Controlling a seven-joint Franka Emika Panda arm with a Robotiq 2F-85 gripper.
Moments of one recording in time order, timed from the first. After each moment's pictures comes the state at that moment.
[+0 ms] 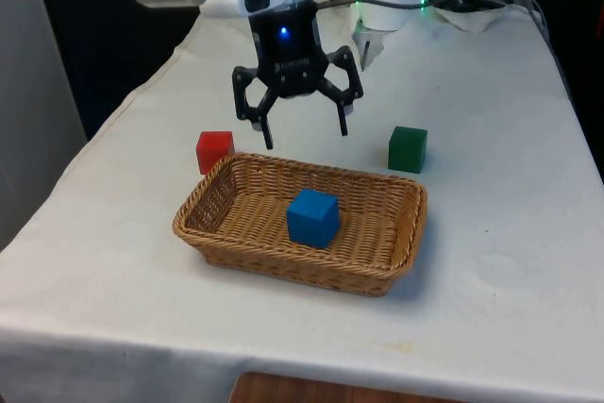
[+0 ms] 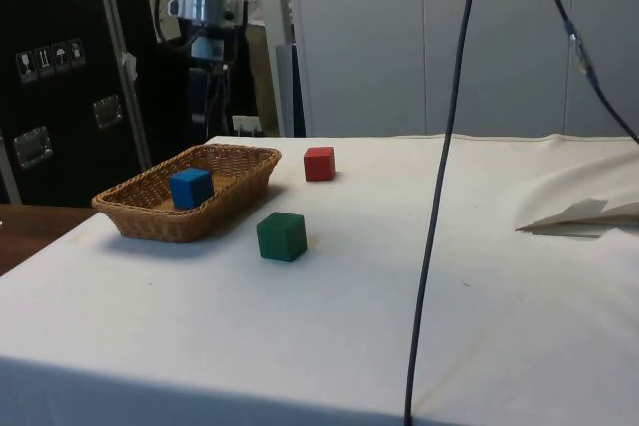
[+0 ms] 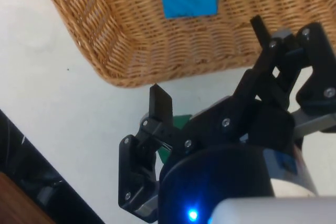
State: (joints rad) arm 0.03 0.59 -0.21 -1.65 0.40 2.33 -0.63
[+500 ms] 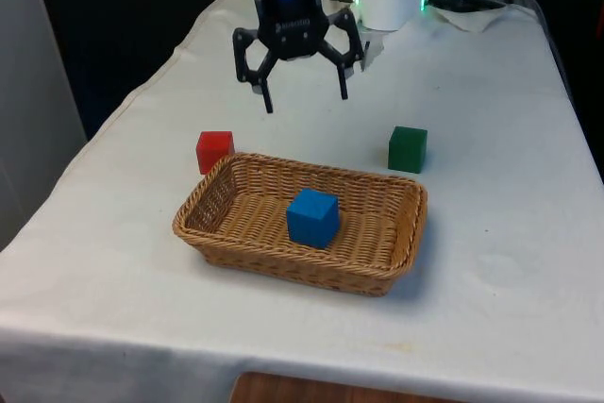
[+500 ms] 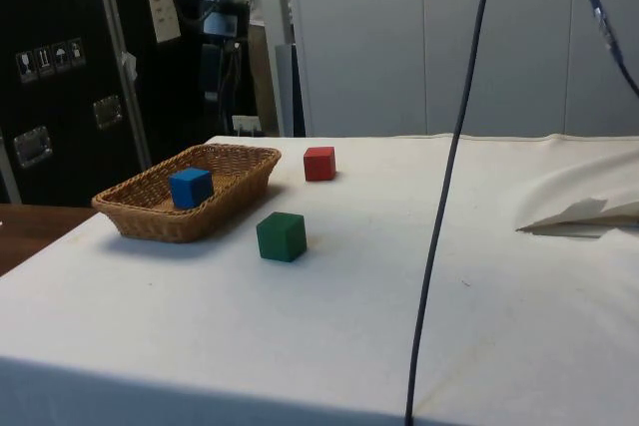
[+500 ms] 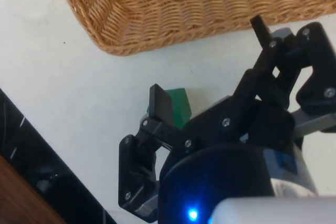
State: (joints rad) arm 0.03 0.46 -0.21 -1.76 0.36 2.33 -0.63
